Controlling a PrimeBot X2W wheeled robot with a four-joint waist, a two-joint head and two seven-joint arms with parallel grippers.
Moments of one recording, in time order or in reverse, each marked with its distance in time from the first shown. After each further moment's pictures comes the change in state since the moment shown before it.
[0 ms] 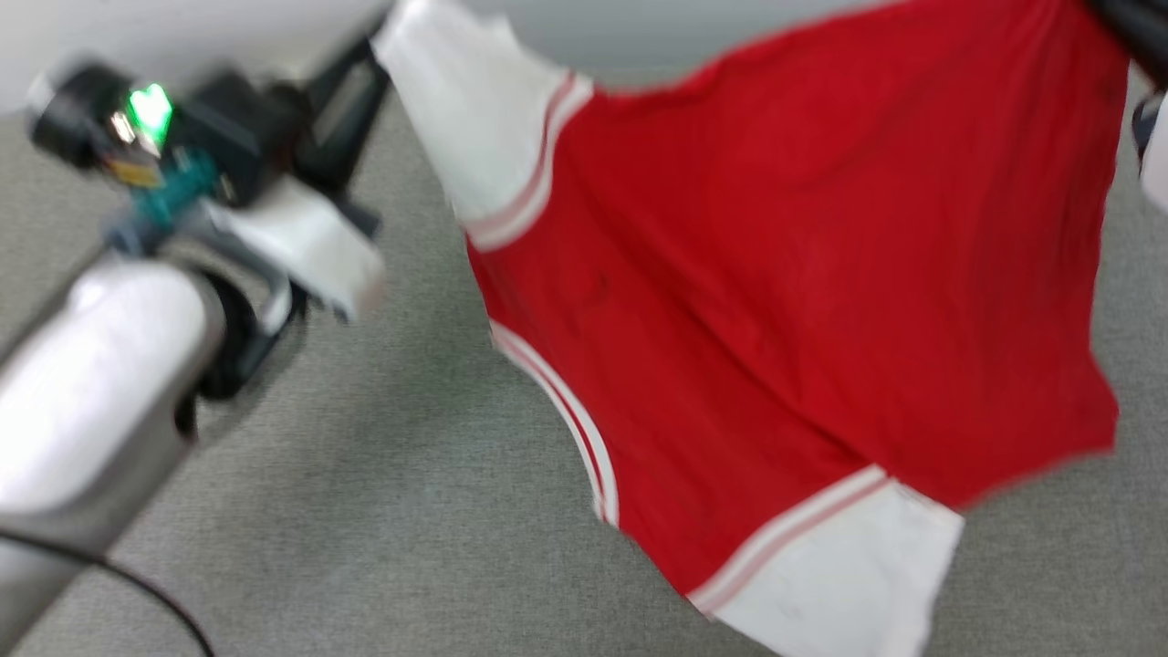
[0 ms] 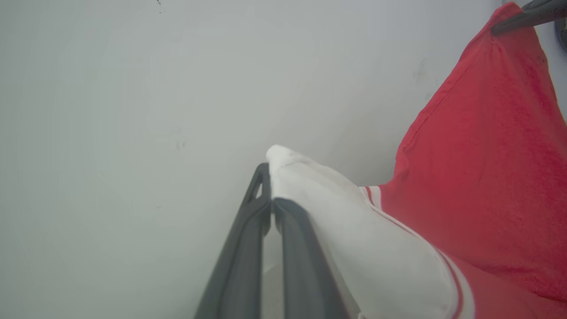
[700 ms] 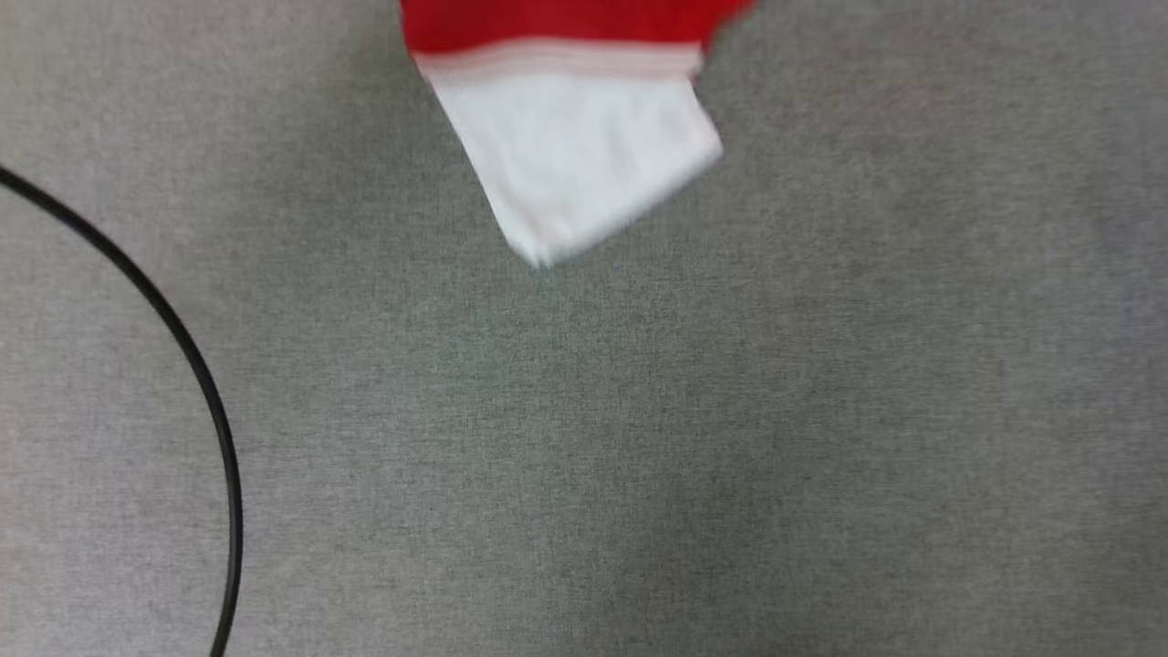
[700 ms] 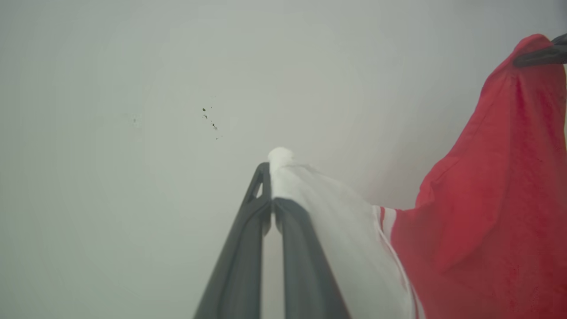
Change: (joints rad) left arm -0.838 -0.231 0.068 0.498 0.104 -0.223 0.024; right arm -0.606 0.222 -0.138 0.272 -0.299 0.000 -0.082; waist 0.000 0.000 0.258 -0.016
